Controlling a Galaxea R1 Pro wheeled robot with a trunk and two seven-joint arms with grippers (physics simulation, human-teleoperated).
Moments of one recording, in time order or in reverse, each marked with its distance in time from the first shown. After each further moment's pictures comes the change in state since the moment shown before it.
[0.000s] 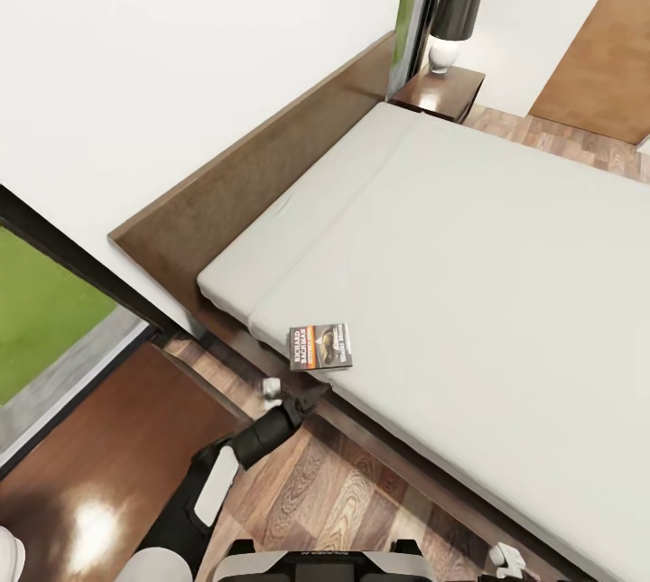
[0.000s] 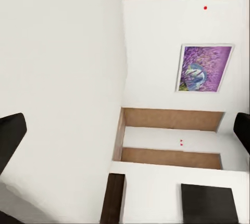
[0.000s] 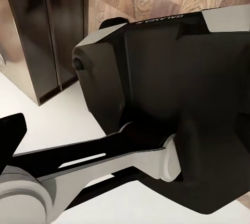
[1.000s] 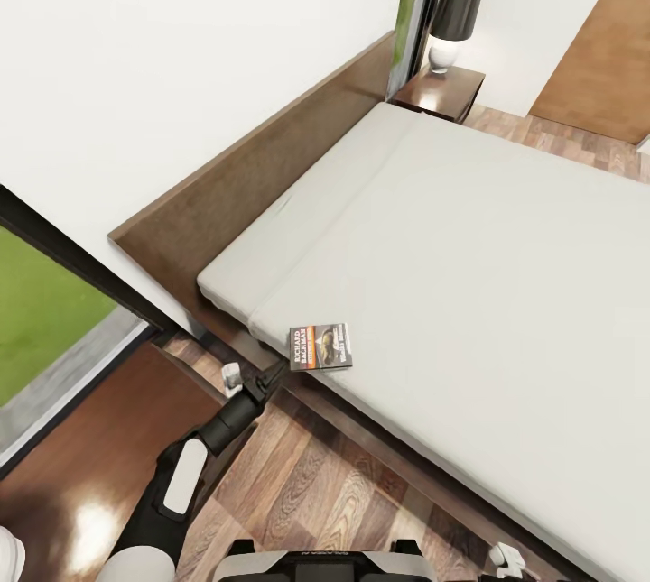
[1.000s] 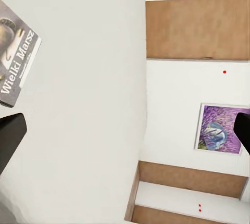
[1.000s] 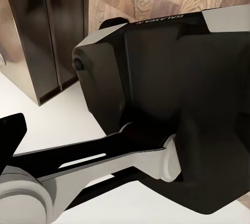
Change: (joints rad) left arm 0.000 0.007 0.220 -0.085 0.056 0.050 0.122; right arm 0.000 0.000 0.000 0.000 -0.001 0.000 0.000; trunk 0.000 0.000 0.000
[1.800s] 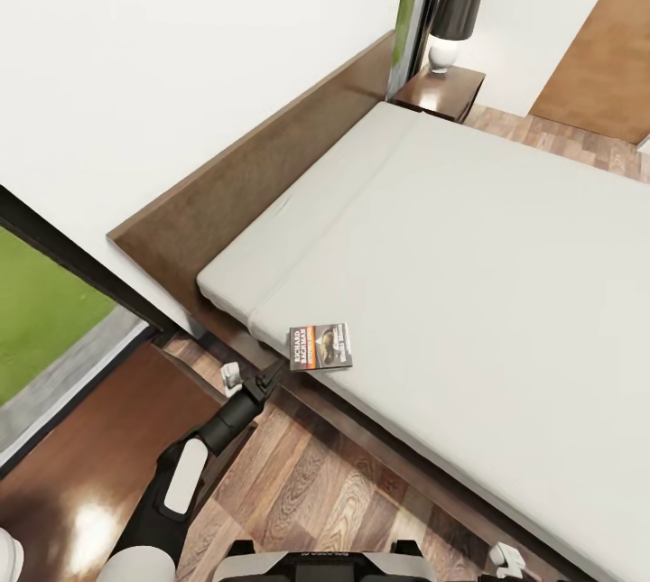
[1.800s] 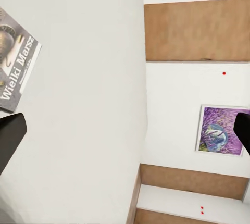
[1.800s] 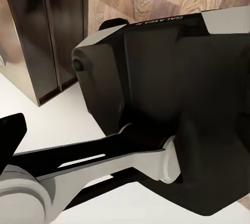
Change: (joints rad) left arm 0.000 -0.001 -0.002 0.001 0.002 -0.022 -0.006; right arm 0.000 0.000 -0.001 0.000 0.000 0.000 0.000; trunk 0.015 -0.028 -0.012
